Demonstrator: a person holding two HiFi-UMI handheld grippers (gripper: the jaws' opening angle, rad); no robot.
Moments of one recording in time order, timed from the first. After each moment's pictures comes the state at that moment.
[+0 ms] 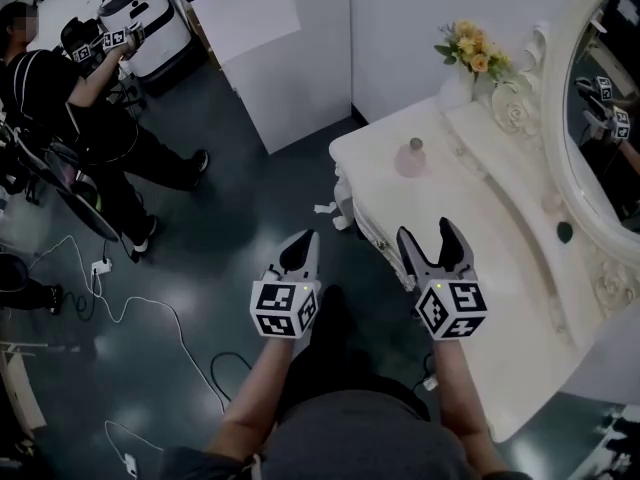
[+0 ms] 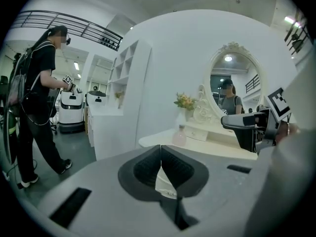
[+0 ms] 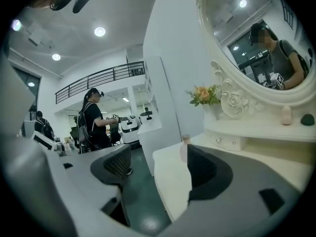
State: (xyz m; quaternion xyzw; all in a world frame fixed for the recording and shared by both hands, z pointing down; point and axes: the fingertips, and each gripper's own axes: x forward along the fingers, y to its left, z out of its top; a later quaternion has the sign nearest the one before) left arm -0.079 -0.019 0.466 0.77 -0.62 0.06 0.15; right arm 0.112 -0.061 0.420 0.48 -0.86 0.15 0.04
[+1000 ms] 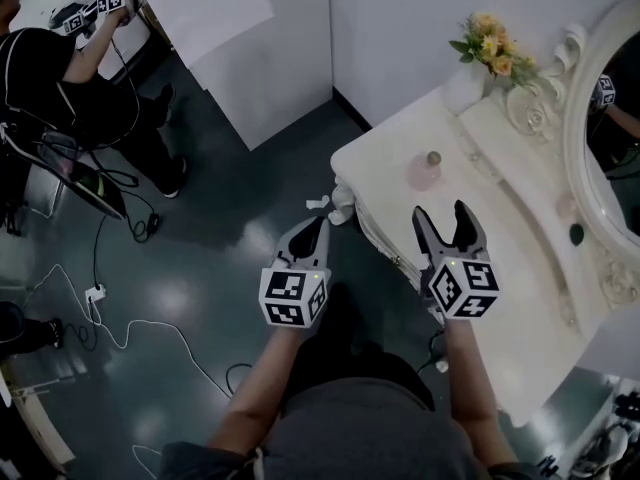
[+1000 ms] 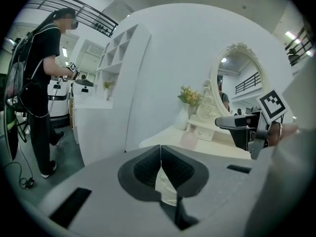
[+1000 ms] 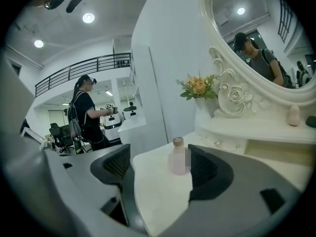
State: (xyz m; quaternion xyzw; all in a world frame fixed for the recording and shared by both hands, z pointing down) left arm -0.113 -0.126 0.493 0.81 -0.55 0.08 0.19; right arm 0.090 -0.161 0.447 0.56 -0.81 0.17 0.08
